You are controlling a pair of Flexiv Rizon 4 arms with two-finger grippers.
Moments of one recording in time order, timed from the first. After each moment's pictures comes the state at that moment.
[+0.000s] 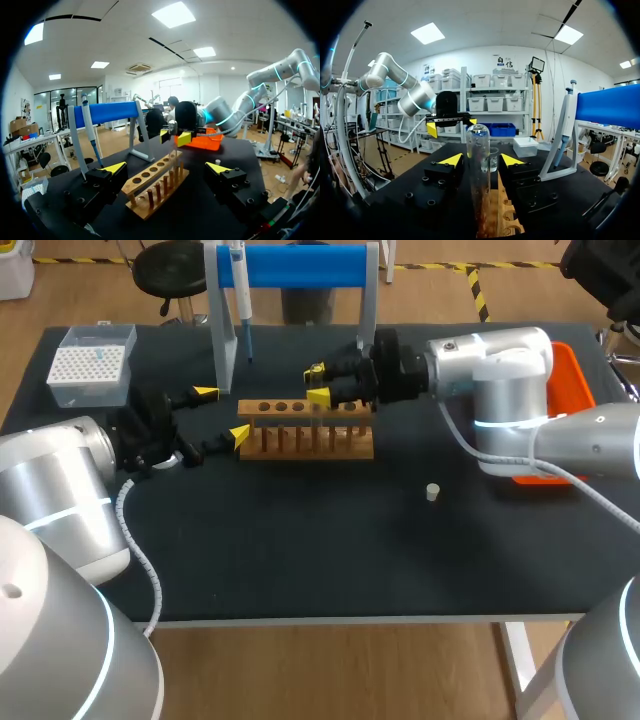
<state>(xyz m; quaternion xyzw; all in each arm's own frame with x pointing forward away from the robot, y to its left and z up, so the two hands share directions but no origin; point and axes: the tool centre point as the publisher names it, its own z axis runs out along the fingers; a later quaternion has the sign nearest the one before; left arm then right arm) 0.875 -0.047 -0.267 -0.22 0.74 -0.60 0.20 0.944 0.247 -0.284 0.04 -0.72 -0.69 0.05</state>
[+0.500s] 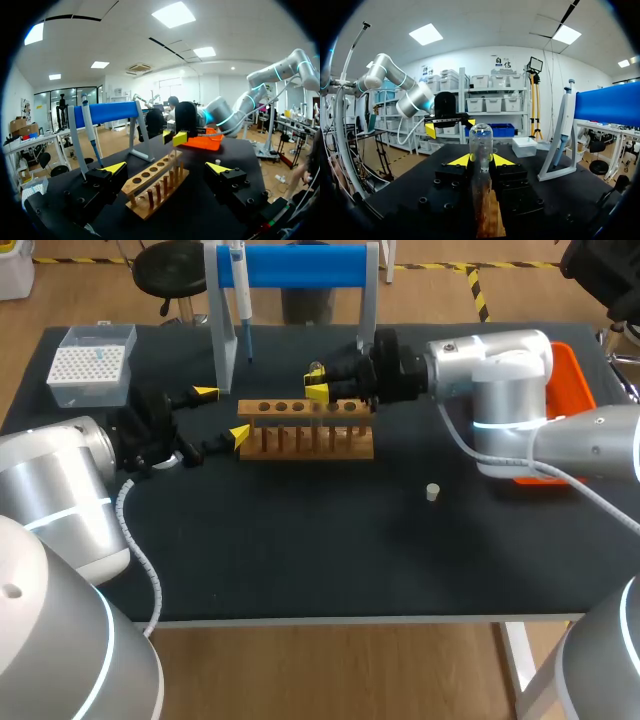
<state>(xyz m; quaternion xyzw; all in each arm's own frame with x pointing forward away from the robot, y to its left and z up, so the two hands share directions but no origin) 0.875 -0.047 -0.267 -0.22 0.74 -0.60 0.20 0.945 0.247 -0.285 0.03 -0.72 -0.69 0.05</state>
